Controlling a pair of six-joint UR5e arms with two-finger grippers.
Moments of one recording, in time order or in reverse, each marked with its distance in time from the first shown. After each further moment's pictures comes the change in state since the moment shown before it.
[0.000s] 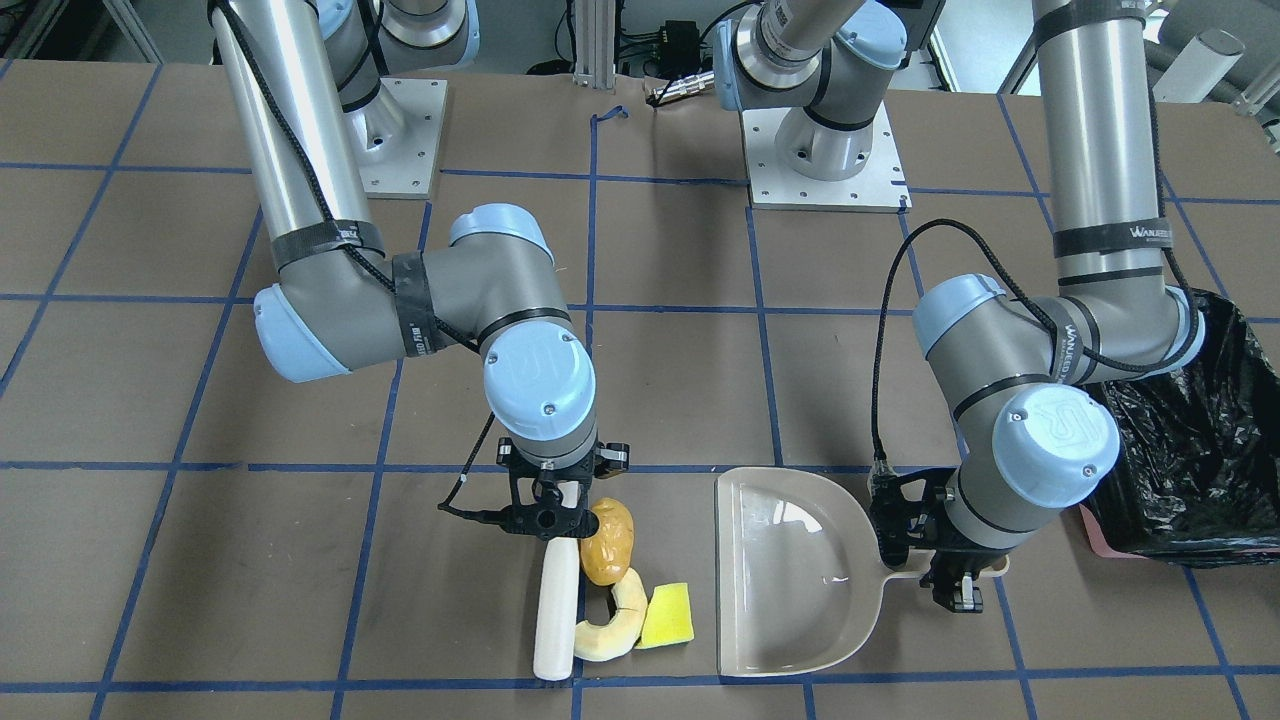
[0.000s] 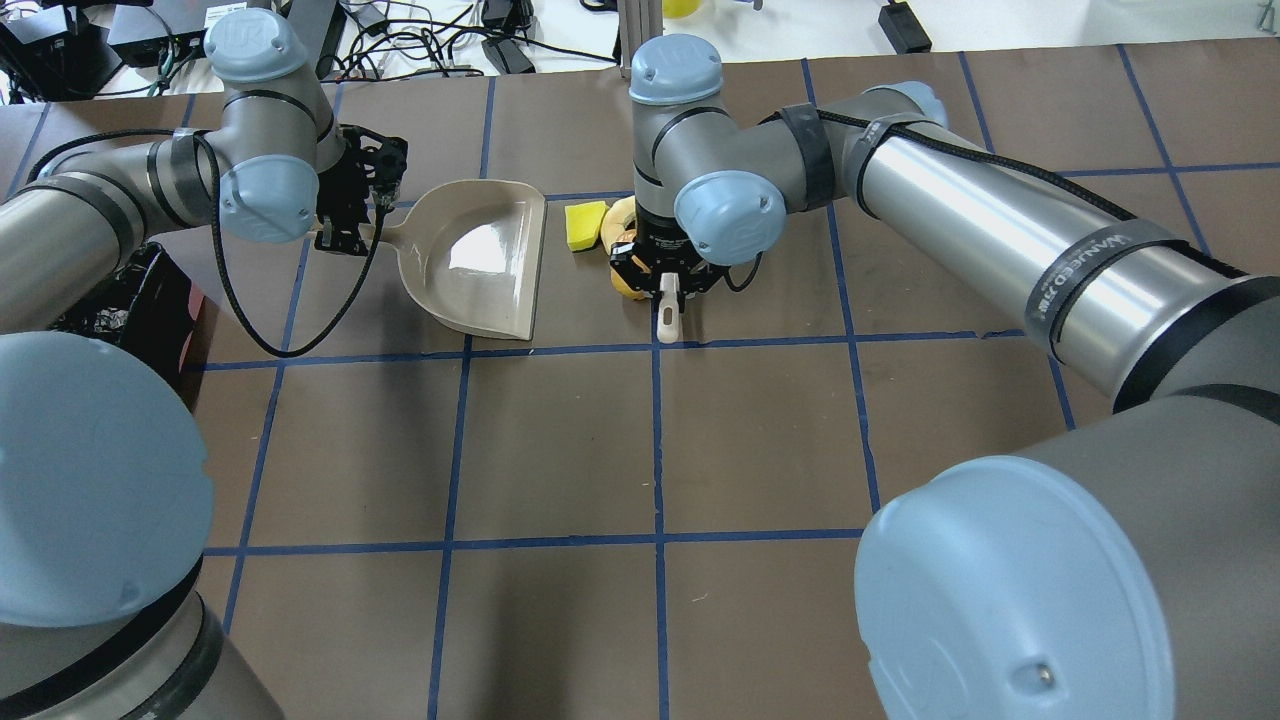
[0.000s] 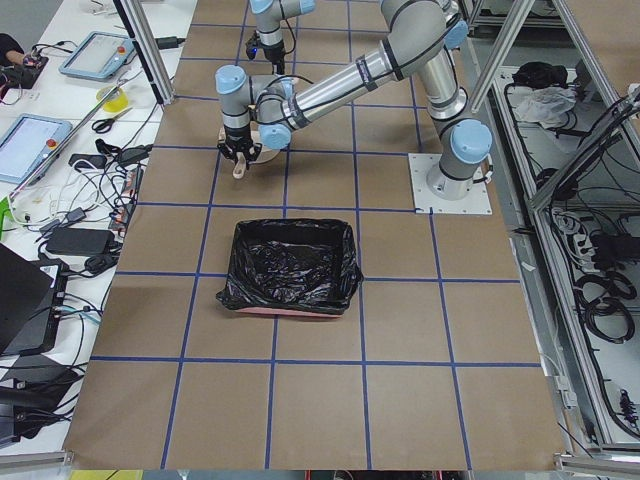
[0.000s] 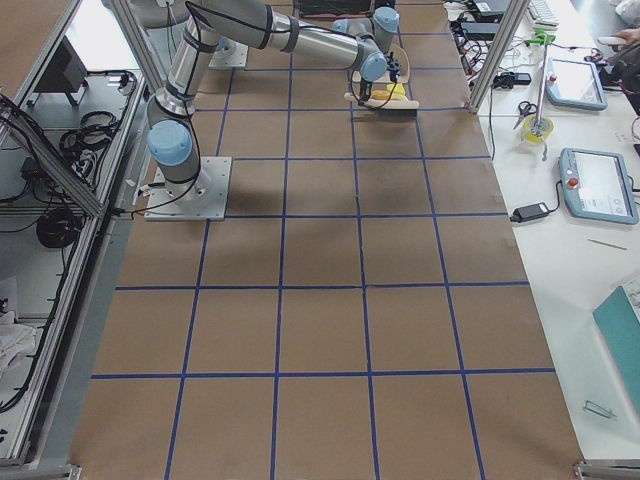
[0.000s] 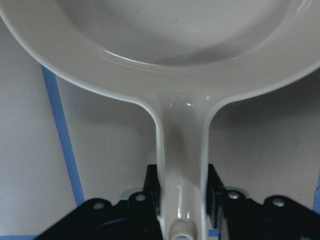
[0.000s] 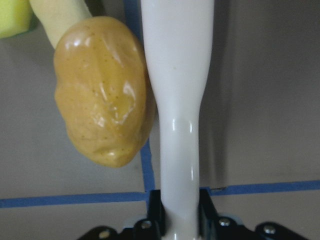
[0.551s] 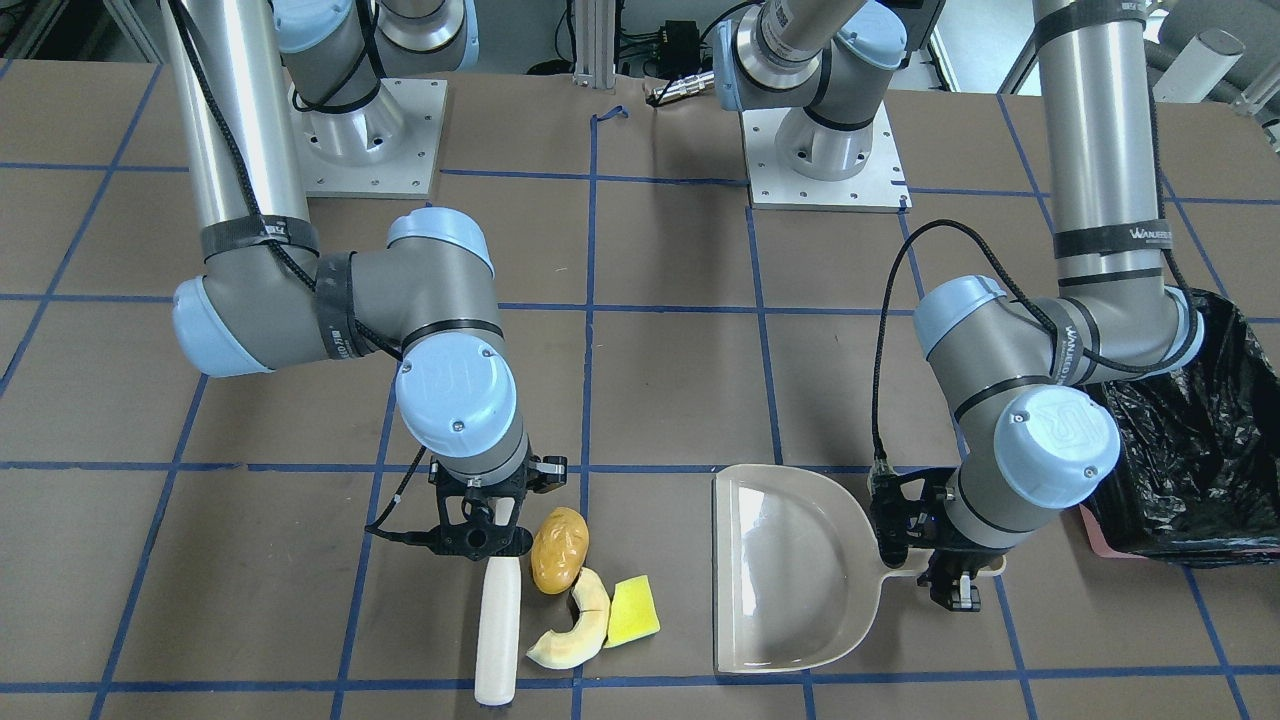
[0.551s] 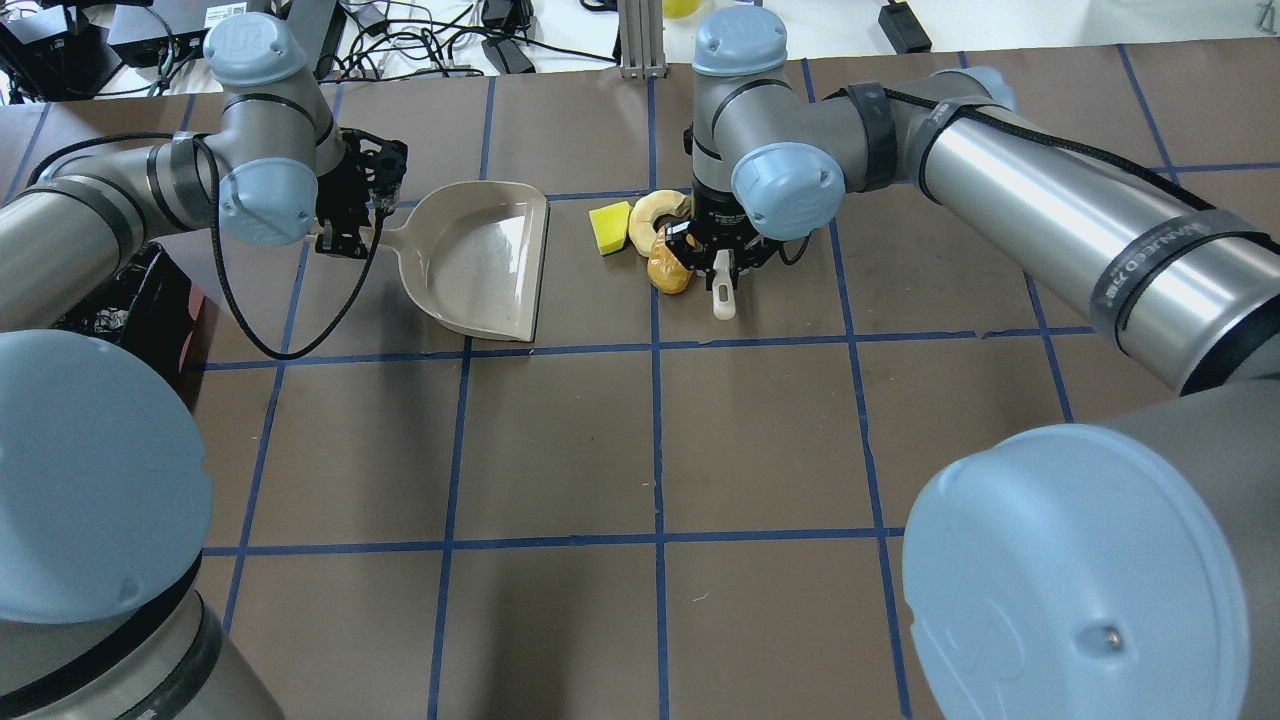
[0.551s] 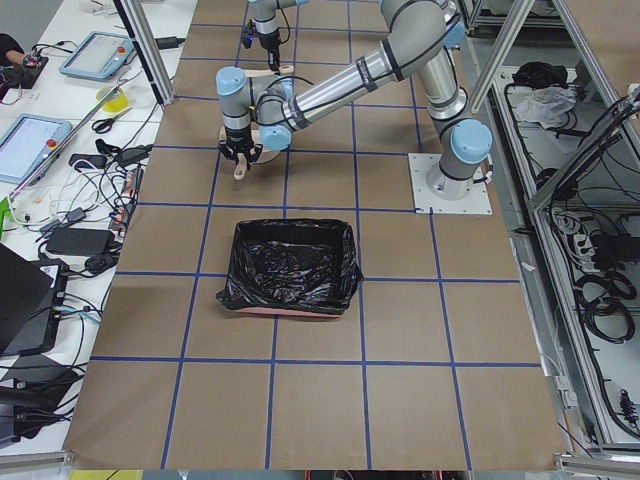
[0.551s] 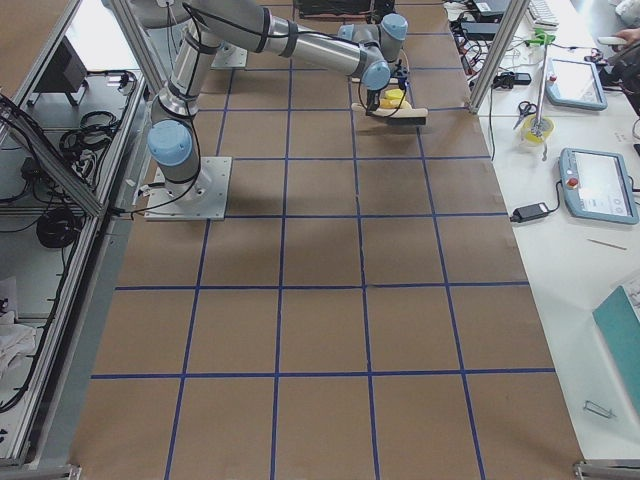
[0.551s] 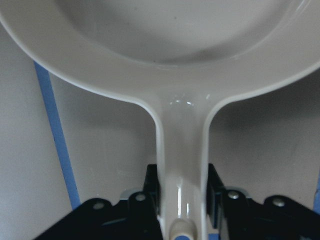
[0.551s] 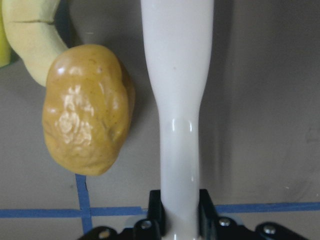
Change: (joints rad) left arm 0.005 -0.001 -0.007 0.001 -0.016 0.009; right arm -0.088 -0.038 0.030 0.007 -0.045 -0.137
